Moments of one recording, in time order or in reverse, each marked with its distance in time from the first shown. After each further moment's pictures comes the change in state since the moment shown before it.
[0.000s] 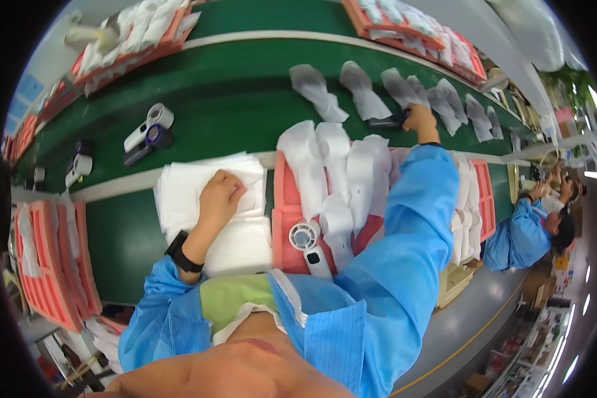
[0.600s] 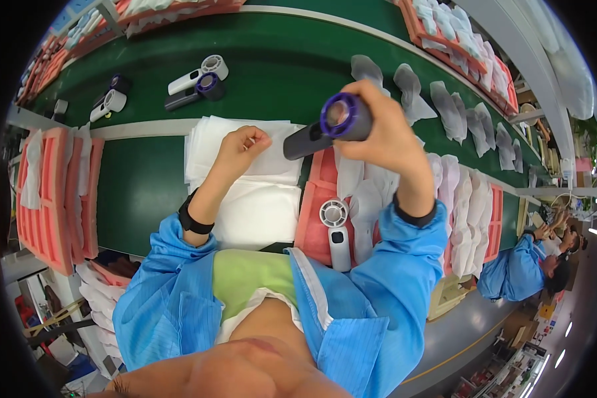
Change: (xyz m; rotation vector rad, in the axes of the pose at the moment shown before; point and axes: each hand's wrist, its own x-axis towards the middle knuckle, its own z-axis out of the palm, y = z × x) left_hand 0.009 -0.003 -0.045 -0.462 0.041 -0.200; right_hand -0.215 -0.279 -0.132 0.863 0.133 -0.793
